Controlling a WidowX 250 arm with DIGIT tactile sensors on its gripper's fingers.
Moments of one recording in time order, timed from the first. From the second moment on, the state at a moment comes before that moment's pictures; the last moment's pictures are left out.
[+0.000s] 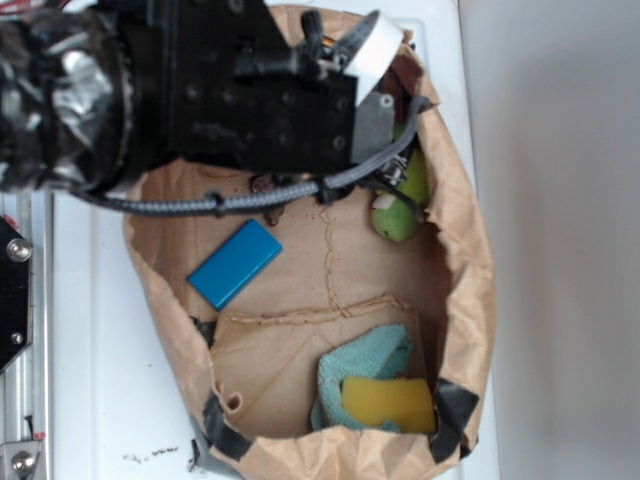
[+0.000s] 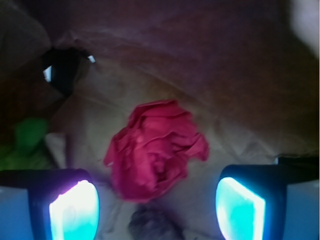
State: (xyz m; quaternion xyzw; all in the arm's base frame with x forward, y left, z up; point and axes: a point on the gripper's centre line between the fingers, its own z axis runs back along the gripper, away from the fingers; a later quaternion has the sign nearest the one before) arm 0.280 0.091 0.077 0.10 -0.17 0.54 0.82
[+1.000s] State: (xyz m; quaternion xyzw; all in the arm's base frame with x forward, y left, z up) arm 0.278 0.086 0.071 0.10 -0.18 0.54 0.82
